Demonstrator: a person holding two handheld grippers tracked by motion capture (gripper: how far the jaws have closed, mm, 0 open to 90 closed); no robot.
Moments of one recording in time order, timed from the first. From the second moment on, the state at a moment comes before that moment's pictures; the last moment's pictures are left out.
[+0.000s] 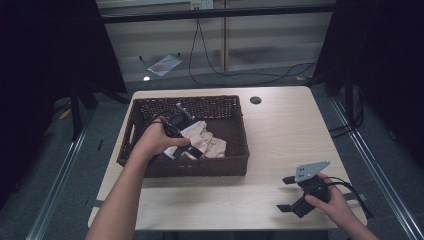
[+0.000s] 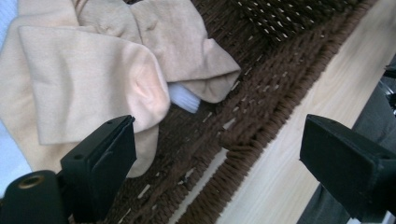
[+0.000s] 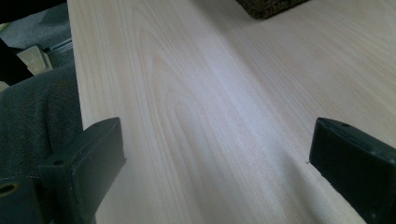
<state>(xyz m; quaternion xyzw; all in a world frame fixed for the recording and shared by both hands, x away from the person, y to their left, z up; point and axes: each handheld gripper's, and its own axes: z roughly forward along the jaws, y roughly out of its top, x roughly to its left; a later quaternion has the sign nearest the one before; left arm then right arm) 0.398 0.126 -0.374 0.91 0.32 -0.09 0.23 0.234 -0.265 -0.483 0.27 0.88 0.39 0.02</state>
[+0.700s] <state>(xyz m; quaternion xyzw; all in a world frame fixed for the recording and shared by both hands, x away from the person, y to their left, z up) 0.431 0.131 -0.399 0.91 0.36 -0.06 0.21 0.234 -0.264 -0.483 0.27 0.88 0.40 0.02</state>
